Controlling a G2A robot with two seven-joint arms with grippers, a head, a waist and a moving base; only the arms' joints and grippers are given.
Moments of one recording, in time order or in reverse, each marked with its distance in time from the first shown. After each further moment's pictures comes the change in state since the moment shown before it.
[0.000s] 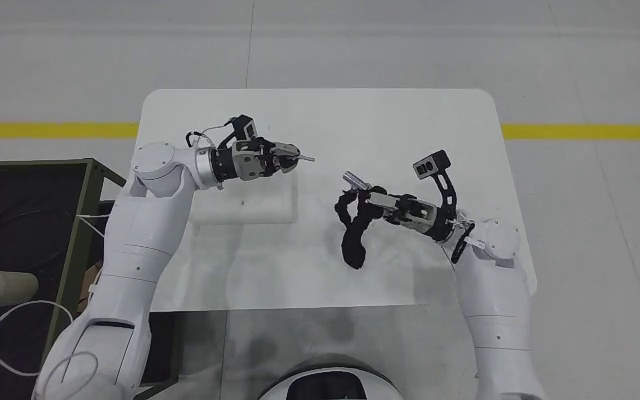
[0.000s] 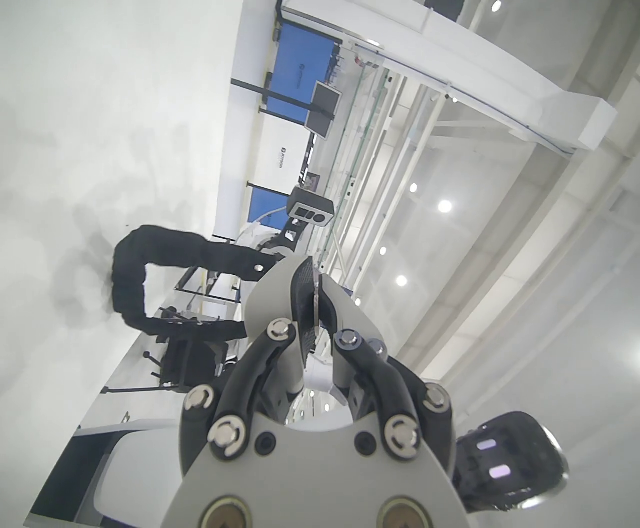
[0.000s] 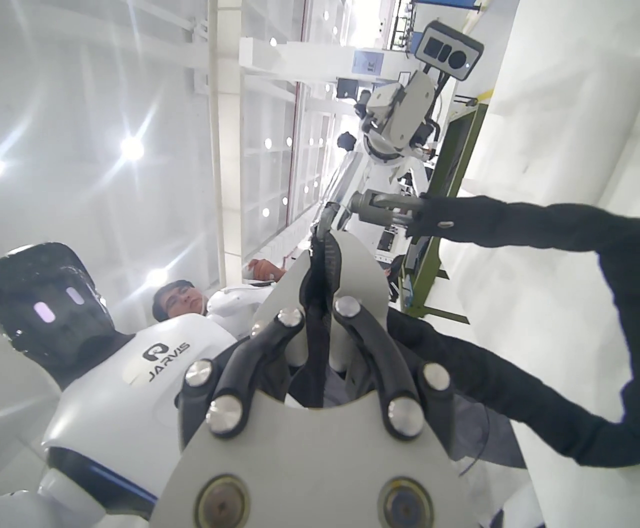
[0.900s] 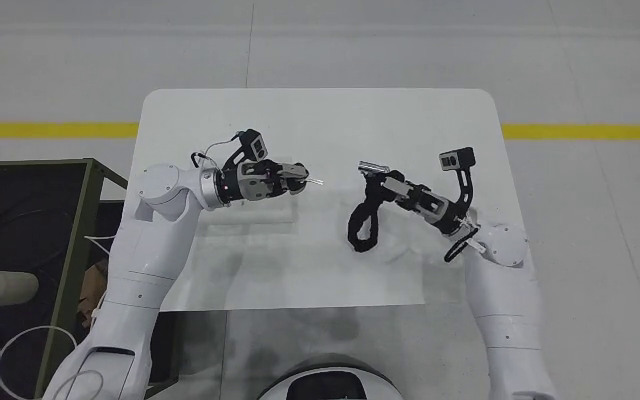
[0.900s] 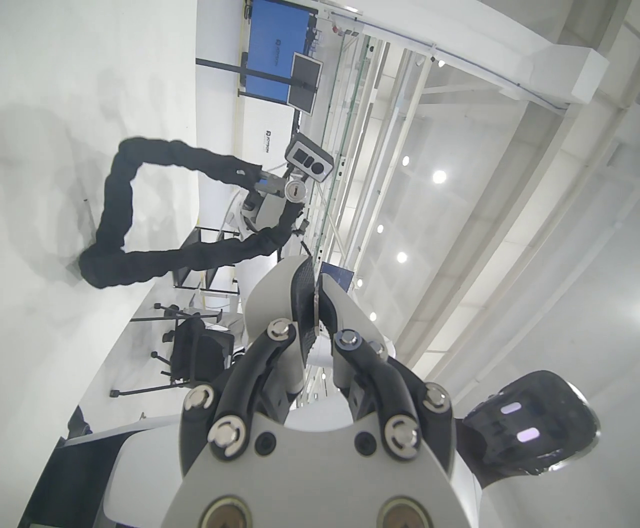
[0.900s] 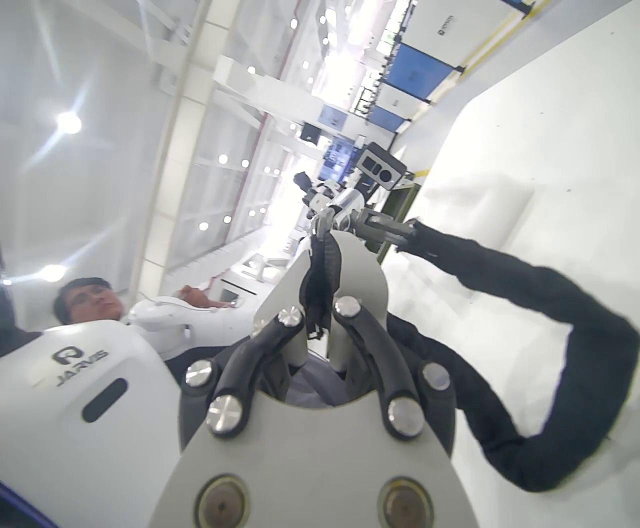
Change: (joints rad) left arm 0.157 0.005 -0.036 -0.208 0.007 -0.060 0.009; right arm 0.006 0.062 -0.024 0.098 0.069 -0.236 -0.181
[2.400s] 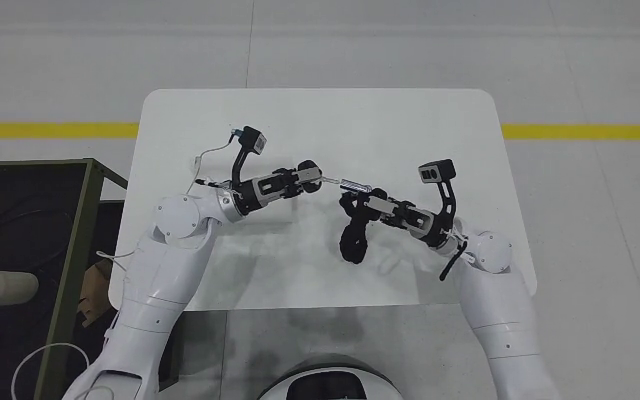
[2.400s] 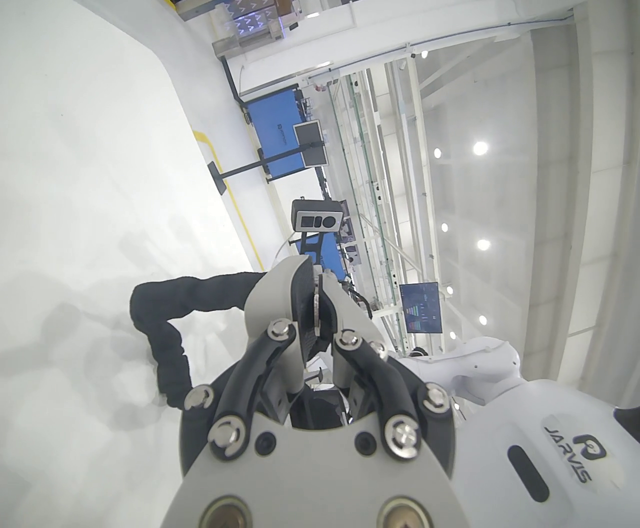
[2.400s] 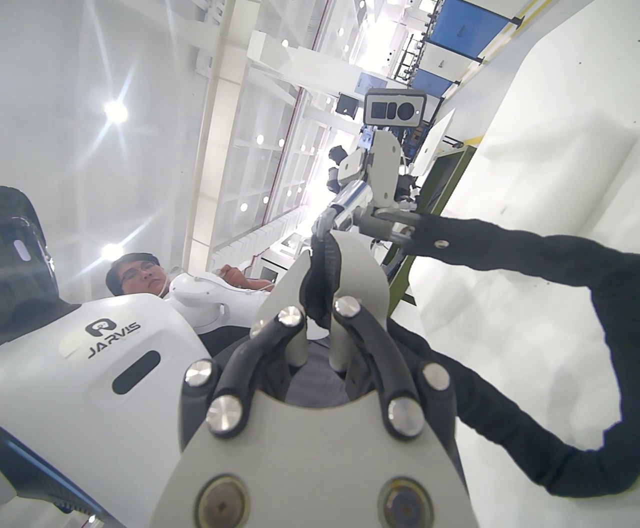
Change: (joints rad) left arm 0.126 -0.032 0.024 -0.134 0.230 -0.454 0.257; right arm -0.053 0.065 -0.142 -0.071 0.061 -0.033 -0.040
